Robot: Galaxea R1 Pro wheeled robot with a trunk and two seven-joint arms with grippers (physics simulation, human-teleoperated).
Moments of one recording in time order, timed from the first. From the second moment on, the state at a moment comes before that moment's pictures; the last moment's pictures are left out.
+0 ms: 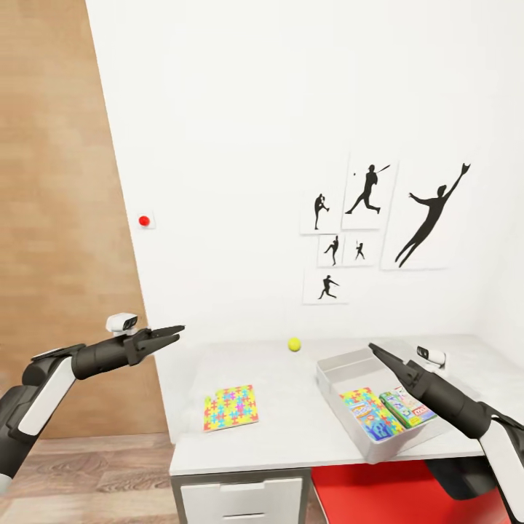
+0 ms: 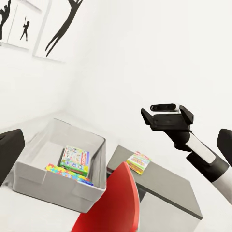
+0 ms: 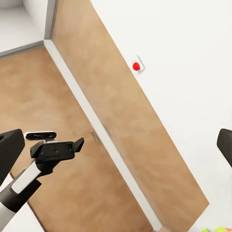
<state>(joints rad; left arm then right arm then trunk) -0.56 0.44 -0.09 -1.29 0.76 0.64 -1.16 -0.25 -0.24 -0.29 -1.48 -0.76 0.62 1.08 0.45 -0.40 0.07</state>
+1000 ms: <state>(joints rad) -0.56 0.44 -0.08 -1.27 0.75 0.64 -1.17 -0.25 -0.24 -0.29 -1.48 -0.76 0.63 1.05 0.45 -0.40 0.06</state>
